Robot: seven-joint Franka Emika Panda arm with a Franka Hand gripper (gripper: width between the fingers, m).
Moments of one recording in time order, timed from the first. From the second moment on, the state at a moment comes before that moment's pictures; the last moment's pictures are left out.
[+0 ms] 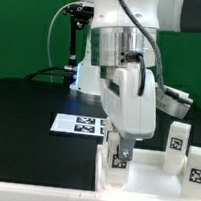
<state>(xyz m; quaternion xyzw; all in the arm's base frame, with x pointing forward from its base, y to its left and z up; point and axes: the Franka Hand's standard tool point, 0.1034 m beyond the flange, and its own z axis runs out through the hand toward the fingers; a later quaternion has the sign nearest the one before) 0.633 0.002 0.075 -0.74 0.67 -0.02 0.08</state>
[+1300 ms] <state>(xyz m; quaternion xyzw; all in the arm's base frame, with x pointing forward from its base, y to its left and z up) 0.639 0.001 0.082 -1.00 0.06 -0.05 0.02</state>
